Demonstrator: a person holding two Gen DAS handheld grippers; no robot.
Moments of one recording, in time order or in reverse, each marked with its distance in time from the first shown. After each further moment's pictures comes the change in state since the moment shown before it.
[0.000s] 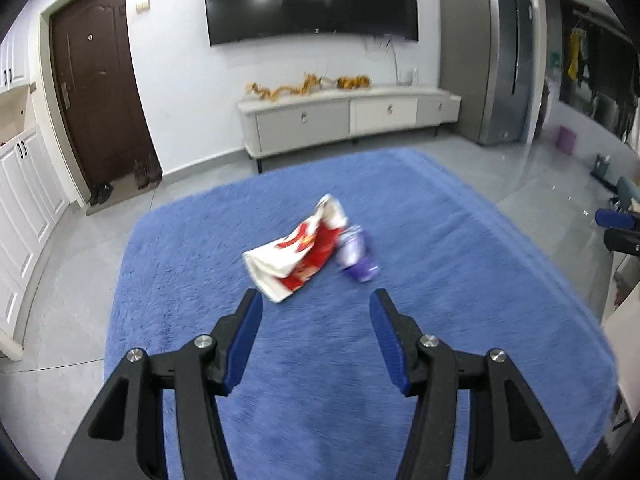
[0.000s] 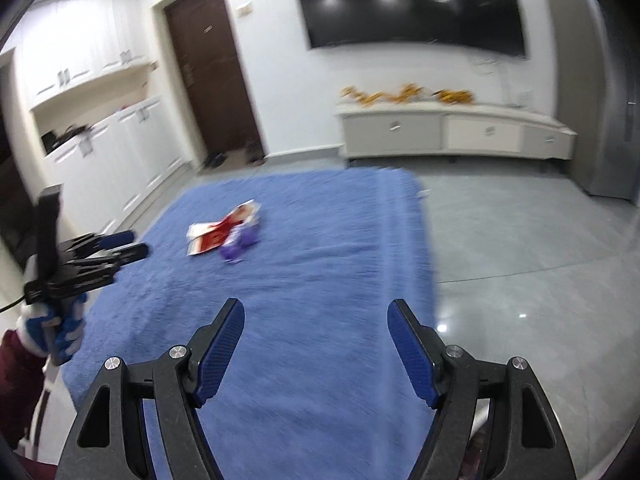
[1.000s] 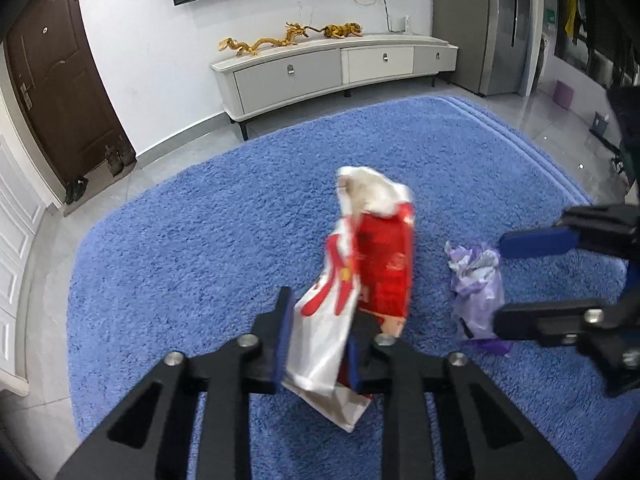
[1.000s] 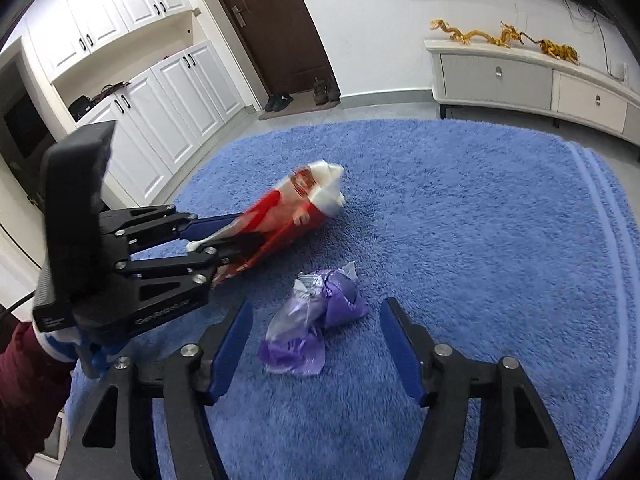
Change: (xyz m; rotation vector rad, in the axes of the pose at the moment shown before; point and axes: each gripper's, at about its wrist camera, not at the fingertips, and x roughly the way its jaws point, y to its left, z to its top) left arm 0.144 0.046 0.039 0.078 0.153 -0.042; right arm 0.230 0.061 0.059 -0.027 0.213 0.254
